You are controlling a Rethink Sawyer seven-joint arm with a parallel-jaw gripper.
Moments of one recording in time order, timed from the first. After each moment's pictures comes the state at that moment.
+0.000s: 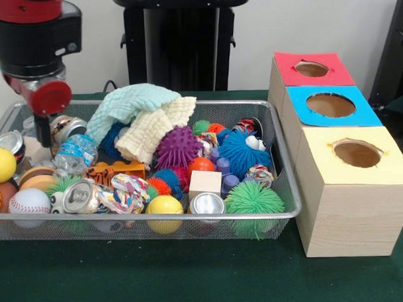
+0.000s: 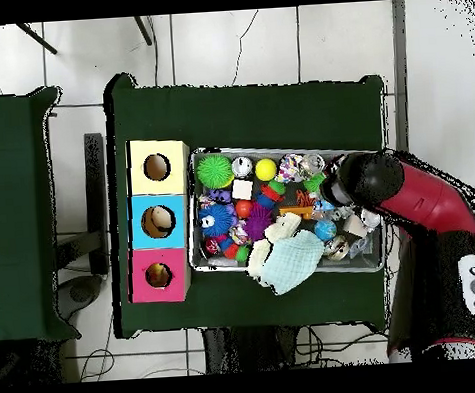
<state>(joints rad) -0.47 -0.52 -0.12 1.37 -0.03 0.69 2.15</state>
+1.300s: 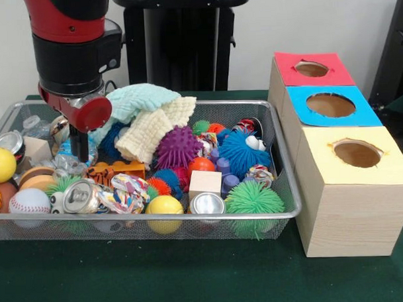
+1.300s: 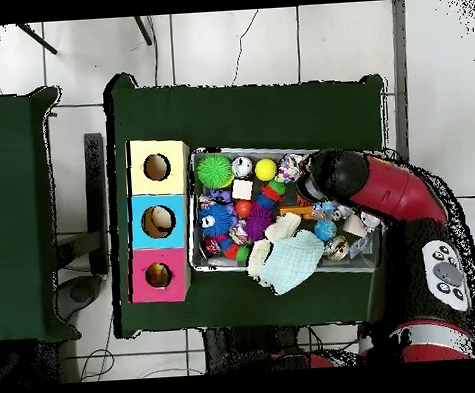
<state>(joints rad) -0.40 -0.49 -0.13 1.37 -0.01 0.66 2.15</state>
